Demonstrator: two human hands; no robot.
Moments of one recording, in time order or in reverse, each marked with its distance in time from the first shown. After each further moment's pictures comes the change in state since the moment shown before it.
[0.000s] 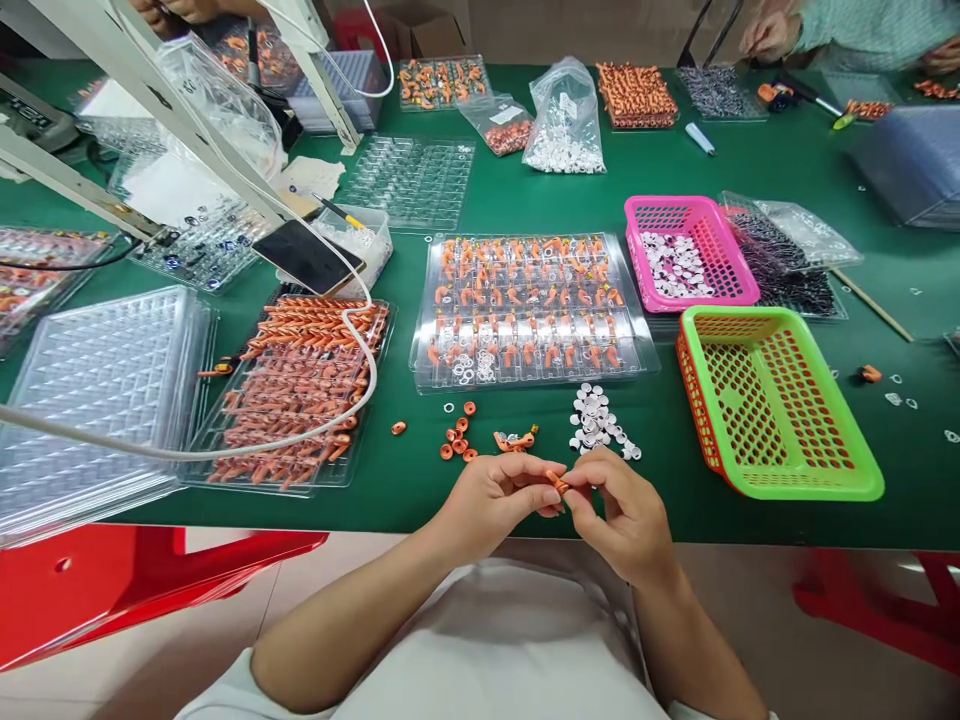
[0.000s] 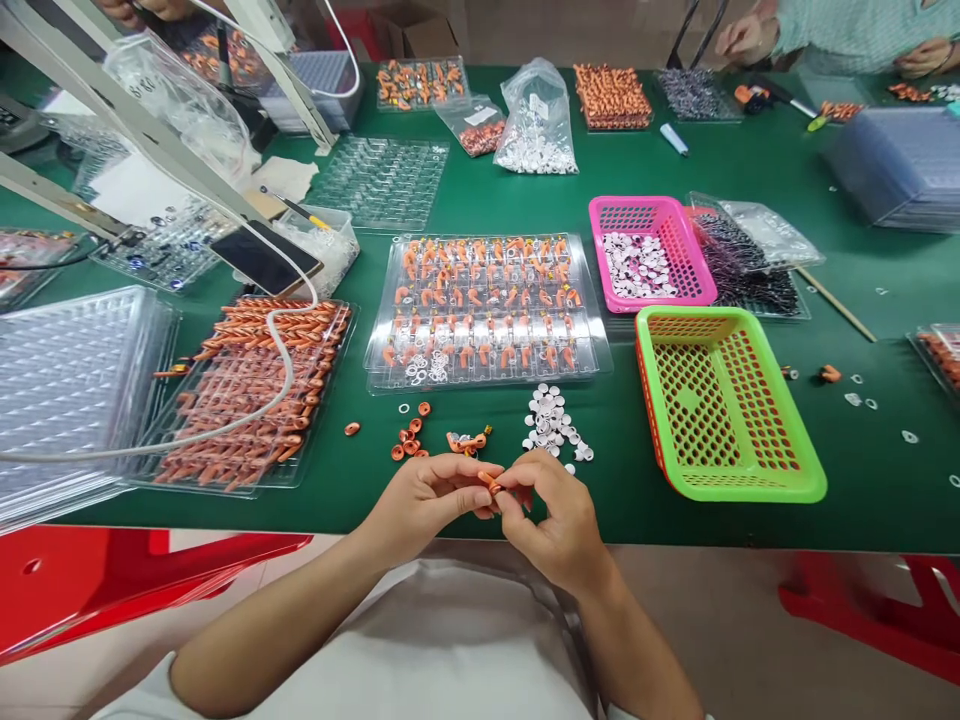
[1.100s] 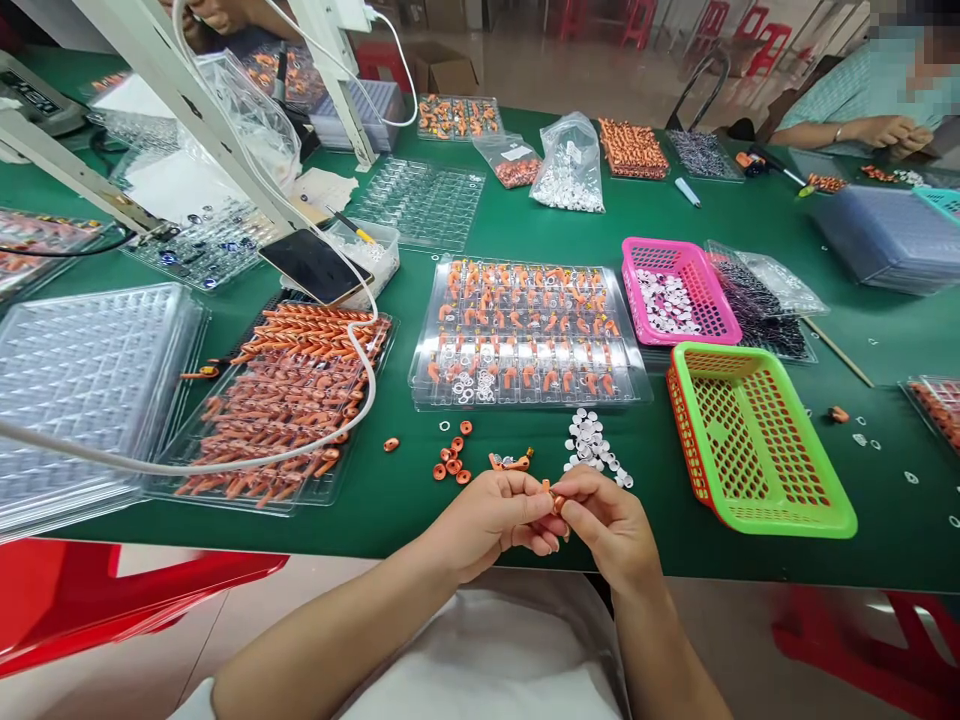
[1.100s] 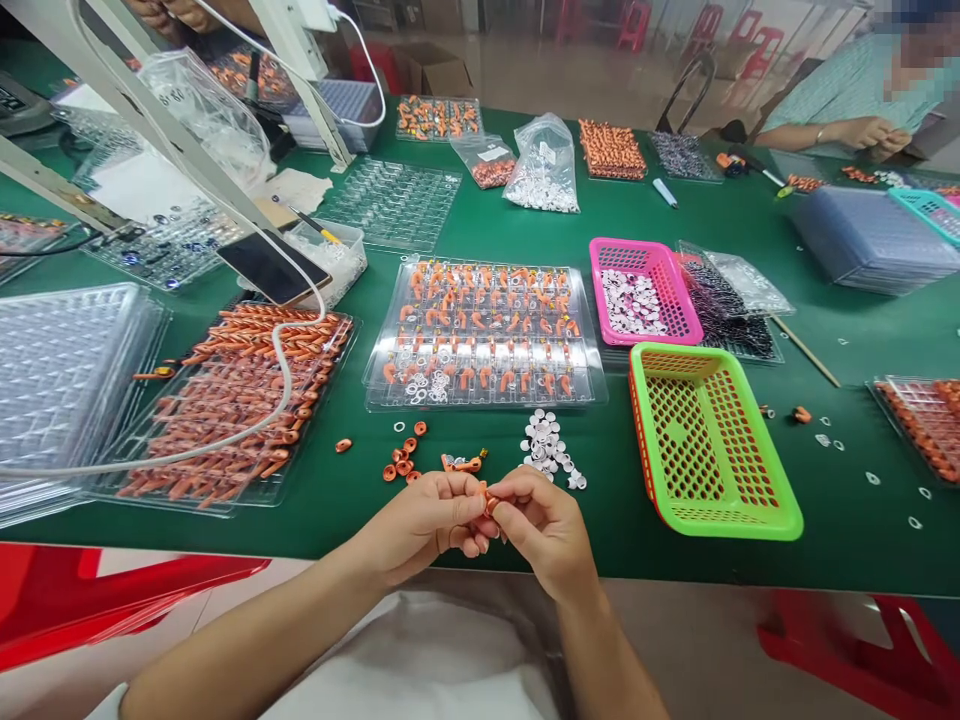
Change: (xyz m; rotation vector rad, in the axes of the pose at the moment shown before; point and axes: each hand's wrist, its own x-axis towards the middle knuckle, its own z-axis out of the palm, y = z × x) left_hand 0.011 -0.002 -0.006 -0.318 -0.117 -0.275; right_hand 0.007 0.015 0.006 0.407 -0.005 0.206
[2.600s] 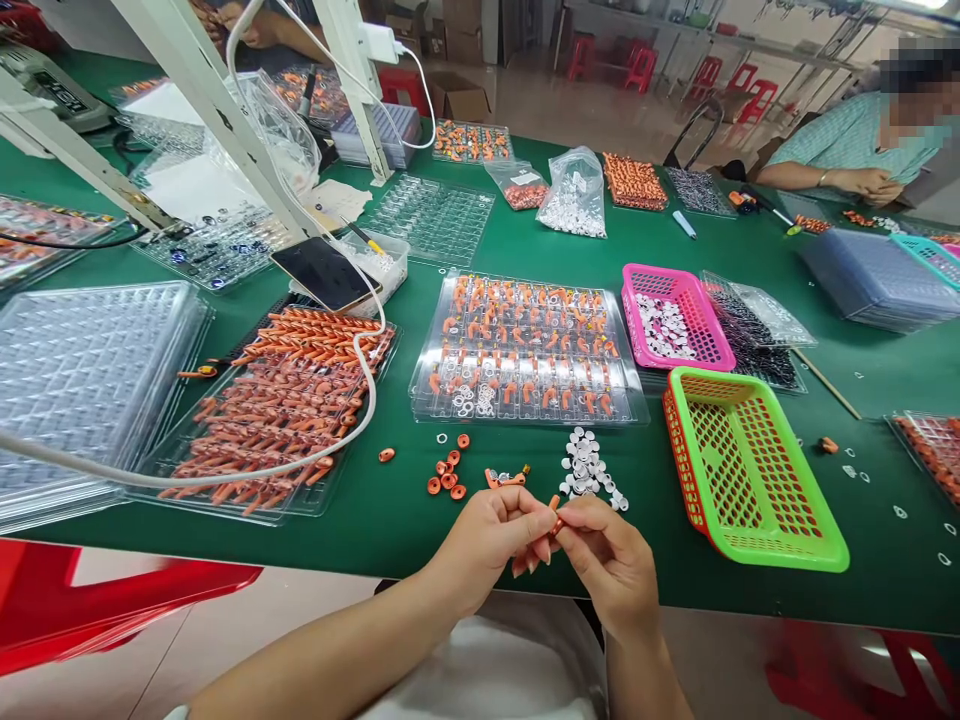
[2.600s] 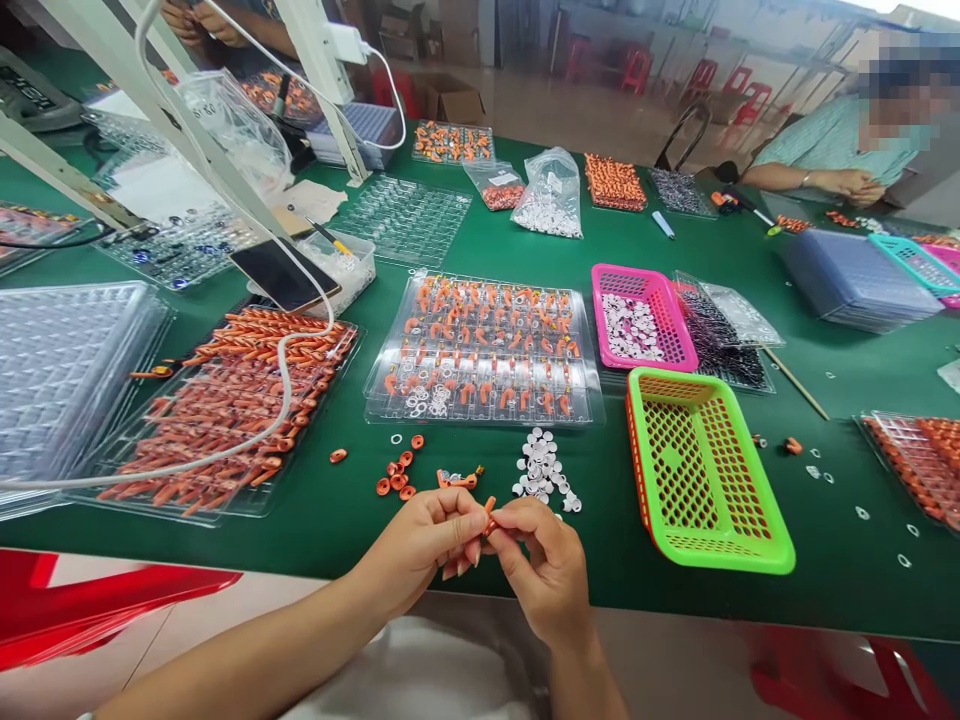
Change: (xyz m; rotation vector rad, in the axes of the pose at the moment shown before) left_hand 0.000 -0.006 0.016 0.149 0.215 0.149; right_hand -0.011 0.002 0.001 -0.116 0.042 -0.156
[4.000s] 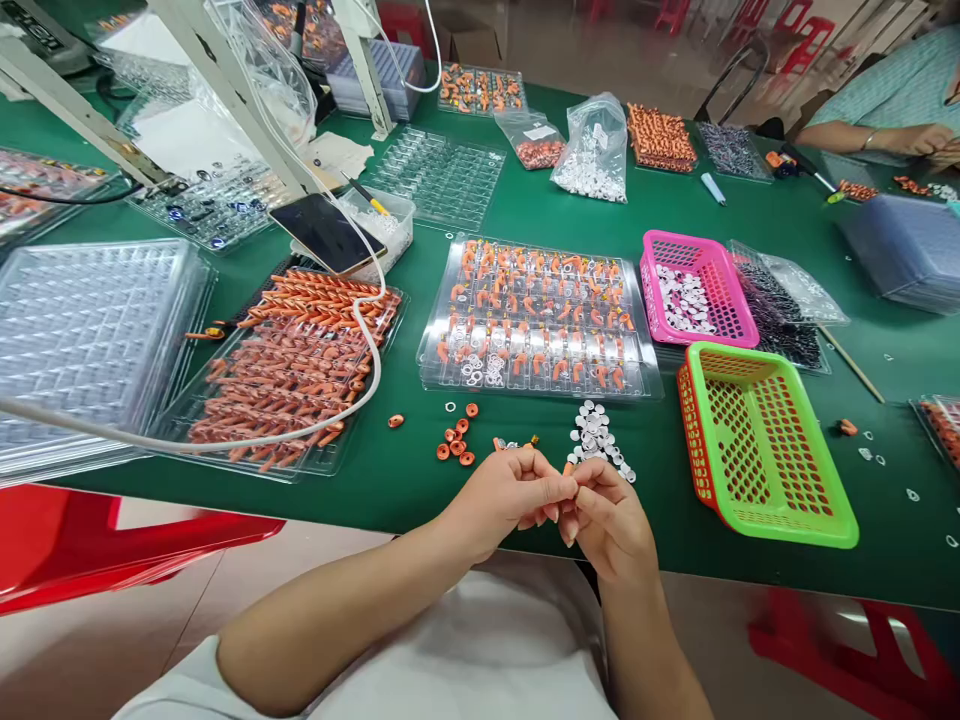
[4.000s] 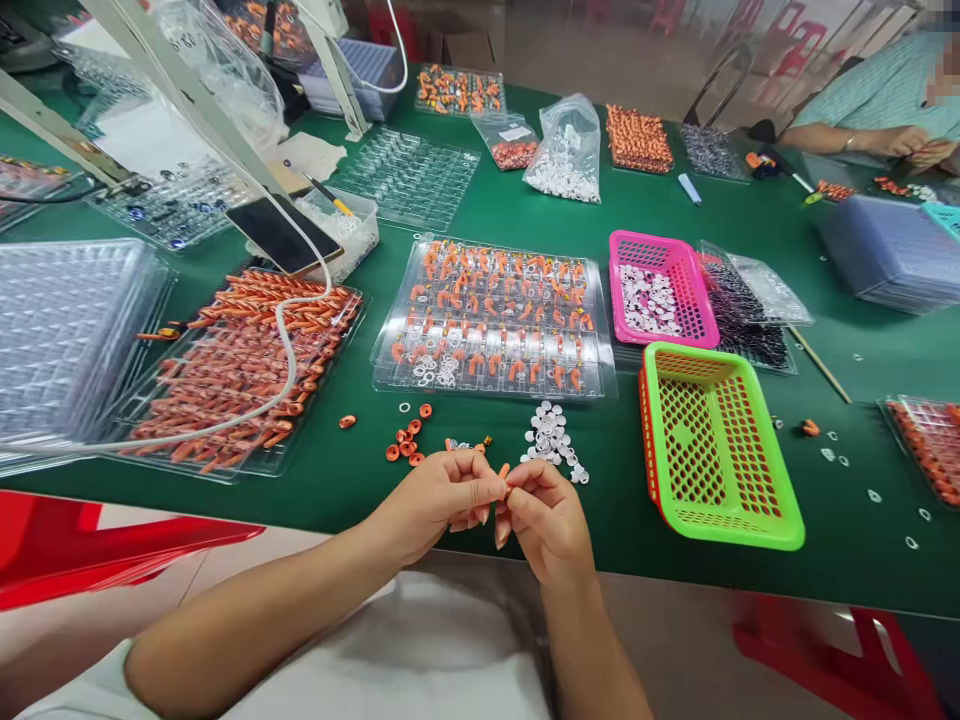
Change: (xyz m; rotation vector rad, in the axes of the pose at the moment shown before) left_hand 0.007 0.005 -0.003 0.046 -0.068 -0.005; right_hand 0.011 0.003 0.005 0.692 0.025 0.441
